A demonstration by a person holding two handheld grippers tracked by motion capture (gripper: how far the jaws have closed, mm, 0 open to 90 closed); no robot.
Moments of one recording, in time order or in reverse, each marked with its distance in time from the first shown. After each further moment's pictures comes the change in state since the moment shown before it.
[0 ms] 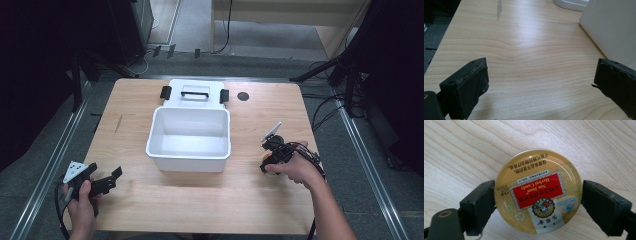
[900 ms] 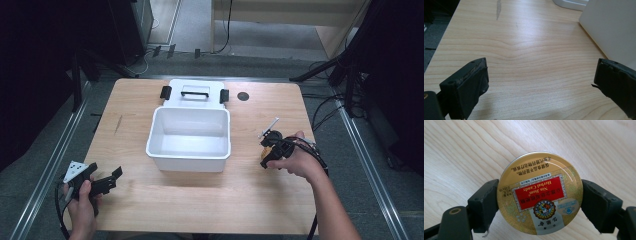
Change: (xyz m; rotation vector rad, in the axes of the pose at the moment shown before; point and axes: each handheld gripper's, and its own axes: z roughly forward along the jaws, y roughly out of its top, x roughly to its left) left arm 0.000 0.000 0.000 0.003 -0.003 0.002; right arm 0.004 0.008 -0.024 -0.082 -0.008 -0.163
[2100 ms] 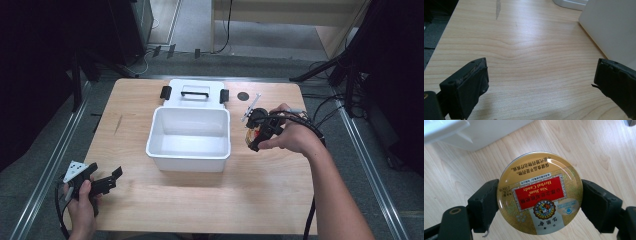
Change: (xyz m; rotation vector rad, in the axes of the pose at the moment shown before) left arm 0.000 0.000 0.000 0.006 -0.004 -0.001; right arm 0.018 0.062 -0.076 -0.075 0.015 -0.305
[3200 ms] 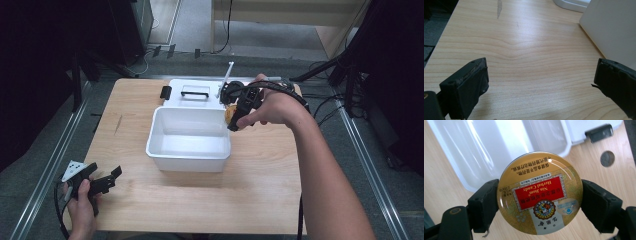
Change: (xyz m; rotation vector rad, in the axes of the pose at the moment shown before) left arm 0.003 0.001 0.001 -0.005 -0.010 -0.036; right arm 0.011 0.081 -0.064 -0.009 0.022 -0.109
